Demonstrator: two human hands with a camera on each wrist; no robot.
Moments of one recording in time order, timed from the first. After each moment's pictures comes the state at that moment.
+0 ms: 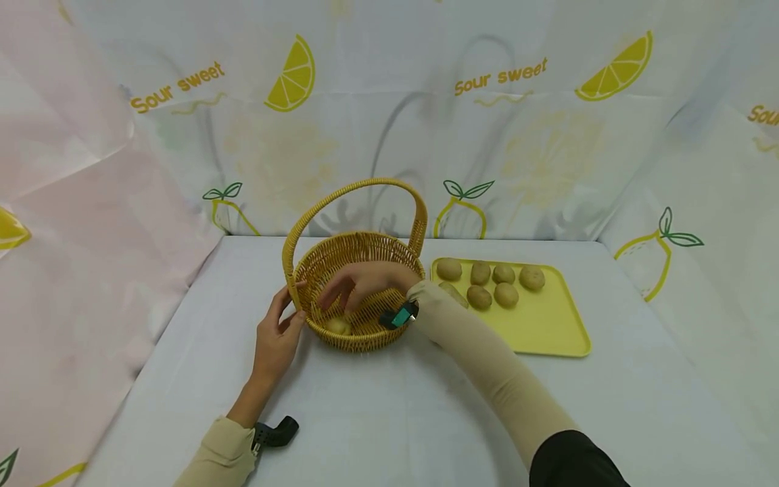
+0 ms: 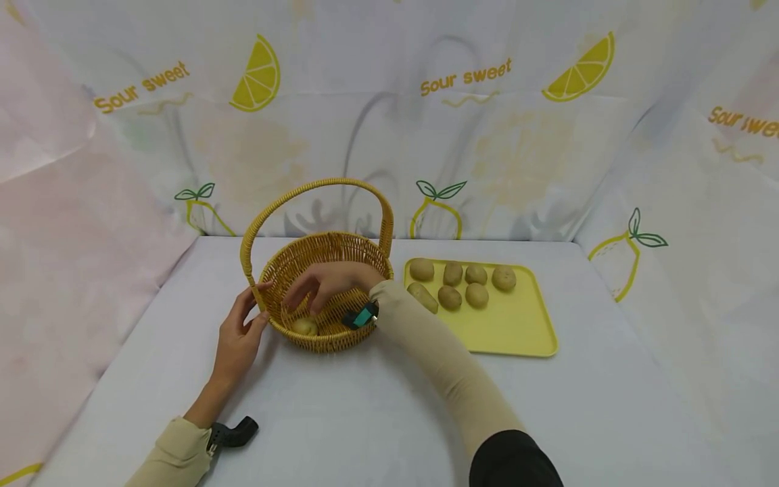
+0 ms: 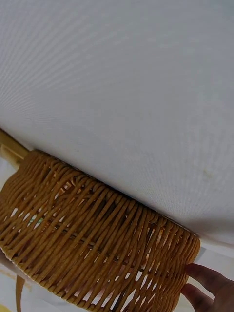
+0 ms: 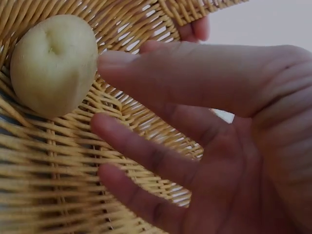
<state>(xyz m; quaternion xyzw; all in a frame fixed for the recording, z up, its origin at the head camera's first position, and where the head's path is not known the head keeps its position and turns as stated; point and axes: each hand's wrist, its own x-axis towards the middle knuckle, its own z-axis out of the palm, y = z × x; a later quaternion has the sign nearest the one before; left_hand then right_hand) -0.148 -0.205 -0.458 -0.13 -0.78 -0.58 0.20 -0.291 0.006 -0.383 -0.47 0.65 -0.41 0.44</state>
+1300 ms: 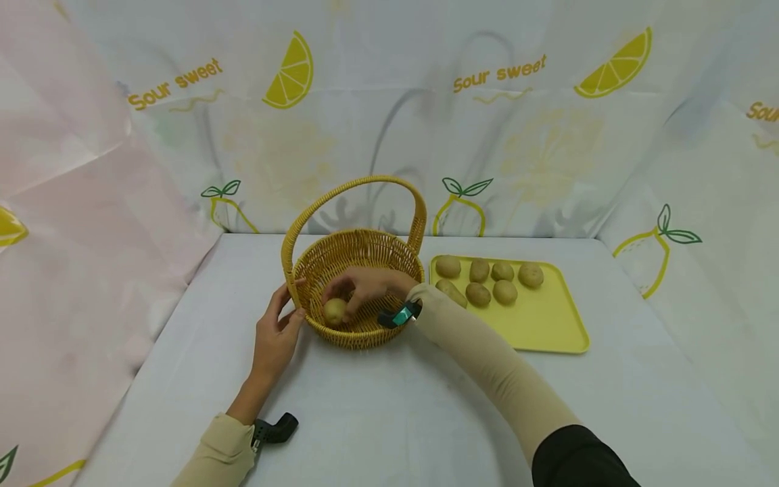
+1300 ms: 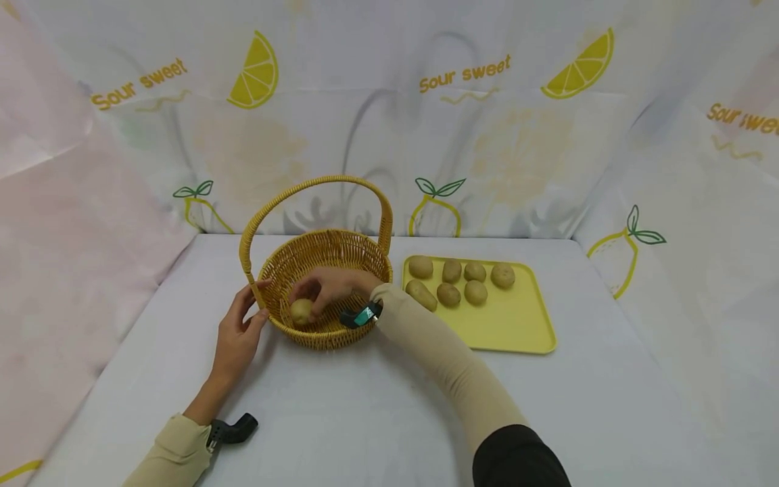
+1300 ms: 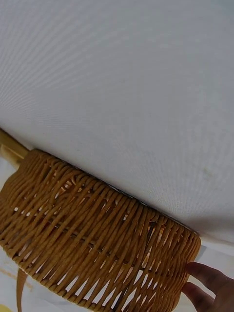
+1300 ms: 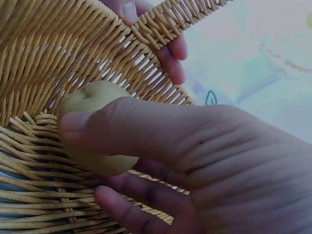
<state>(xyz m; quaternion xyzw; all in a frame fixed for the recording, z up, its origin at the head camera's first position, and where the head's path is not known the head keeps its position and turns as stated) -0.132 -0.193 -0.424 -0.13 -0.78 -0.58 0.20 -0.293 0.007 -0.405 -0.49 0.71 -0.37 0.35</state>
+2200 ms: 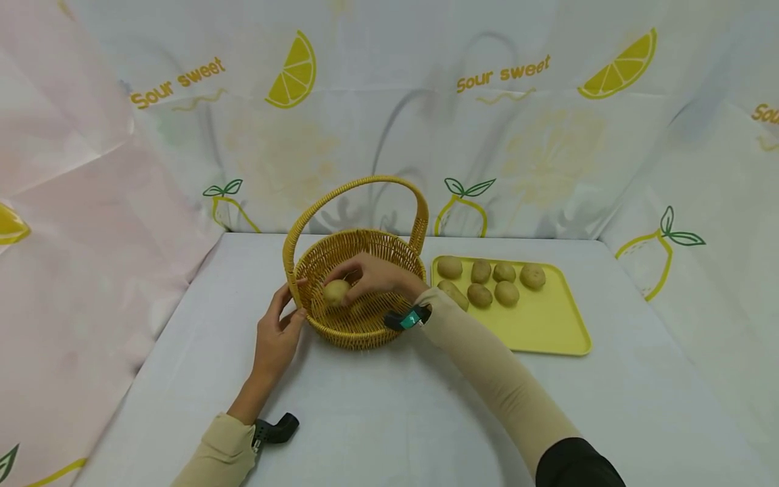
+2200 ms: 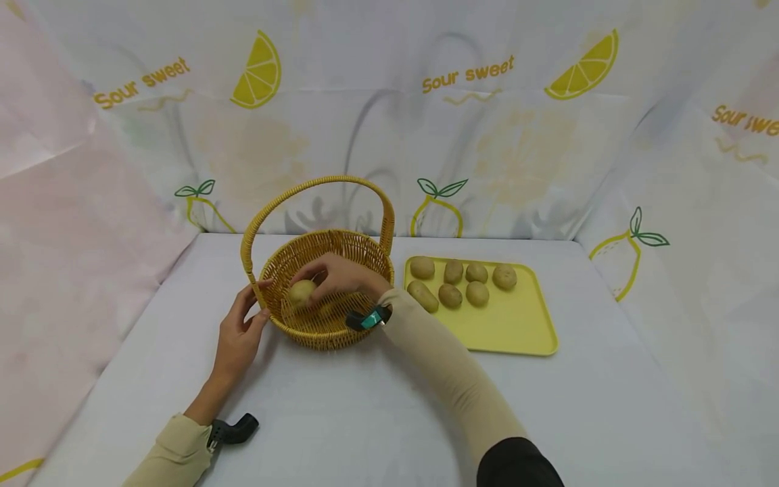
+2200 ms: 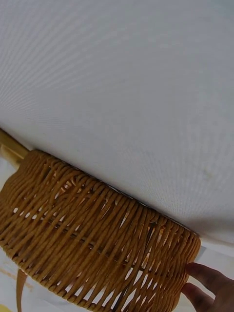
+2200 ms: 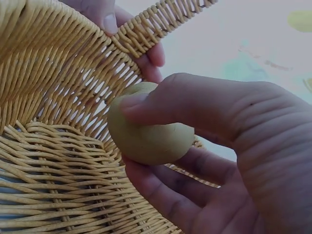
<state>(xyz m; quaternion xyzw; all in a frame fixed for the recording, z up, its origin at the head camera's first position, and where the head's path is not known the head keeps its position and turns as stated) -0.132 -0.193 -0.425 -0.14 -0.78 -0.58 0.20 -0.287 0.019 -0.396 -0.44 0.72 -0.46 0.26</state>
